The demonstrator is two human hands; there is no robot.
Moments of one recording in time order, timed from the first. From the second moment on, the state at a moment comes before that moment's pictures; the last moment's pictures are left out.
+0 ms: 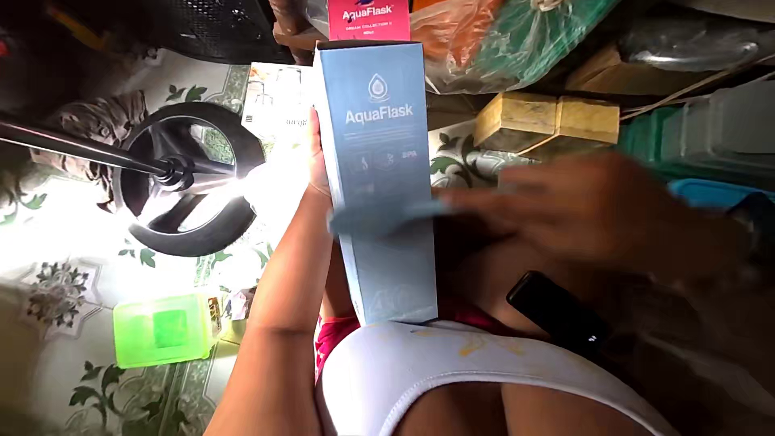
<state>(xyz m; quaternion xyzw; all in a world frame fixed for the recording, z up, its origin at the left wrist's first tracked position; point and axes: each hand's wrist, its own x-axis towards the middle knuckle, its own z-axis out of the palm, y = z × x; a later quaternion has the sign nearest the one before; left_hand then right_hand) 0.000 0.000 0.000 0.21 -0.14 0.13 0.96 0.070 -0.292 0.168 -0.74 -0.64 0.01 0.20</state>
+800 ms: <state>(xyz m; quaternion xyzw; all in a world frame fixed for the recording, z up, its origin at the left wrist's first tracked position) 0.020 -0.071 0.054 0.51 0.17 -0.01 0.84 0.054 -0.382 0.170 -0.79 -0.59 0.14 0.11</state>
